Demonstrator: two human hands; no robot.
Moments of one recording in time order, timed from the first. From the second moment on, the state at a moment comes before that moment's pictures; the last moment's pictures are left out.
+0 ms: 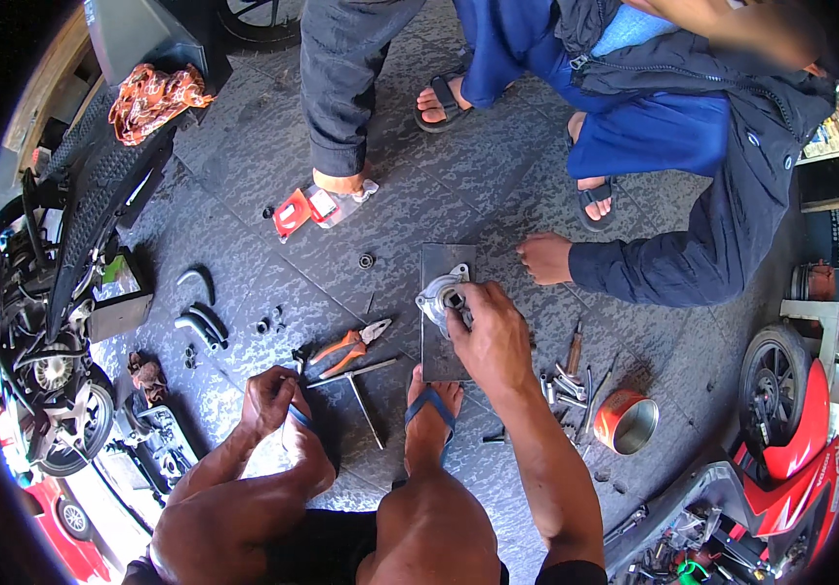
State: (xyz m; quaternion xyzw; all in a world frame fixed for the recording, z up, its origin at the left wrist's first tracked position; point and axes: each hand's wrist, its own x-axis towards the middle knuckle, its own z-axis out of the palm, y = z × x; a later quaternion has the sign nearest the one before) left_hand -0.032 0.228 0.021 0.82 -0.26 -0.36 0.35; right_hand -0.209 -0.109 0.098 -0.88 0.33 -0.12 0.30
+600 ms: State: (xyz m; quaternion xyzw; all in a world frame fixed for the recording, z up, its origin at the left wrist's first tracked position) left_hand -0.032 0.222 0.019 0.85 -0.27 -0.33 0.32; right_hand -0.206 -0.113 0.107 -0.89 0.32 -0.06 0.31
